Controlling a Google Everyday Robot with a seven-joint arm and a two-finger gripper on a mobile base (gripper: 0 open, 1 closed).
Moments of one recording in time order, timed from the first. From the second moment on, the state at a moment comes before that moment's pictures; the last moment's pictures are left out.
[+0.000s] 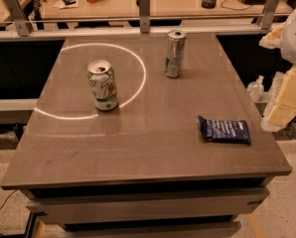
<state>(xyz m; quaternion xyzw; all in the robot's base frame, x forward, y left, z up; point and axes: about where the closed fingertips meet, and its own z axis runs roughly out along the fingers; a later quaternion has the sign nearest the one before) 0.438 -0.216 0.979 -0.60 0.78 -0.04 0.16</state>
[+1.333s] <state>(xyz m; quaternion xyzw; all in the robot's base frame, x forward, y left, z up) 0.495 -0.191 0.983 -0.48 0.82 0.04 0.29</state>
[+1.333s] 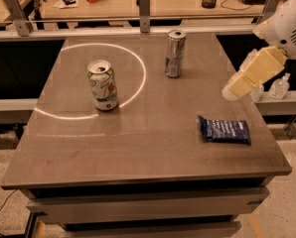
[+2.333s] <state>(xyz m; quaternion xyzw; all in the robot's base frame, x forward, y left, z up) 0.545 -0.164 0.953 -0.41 0.78 0.16 0.44</state>
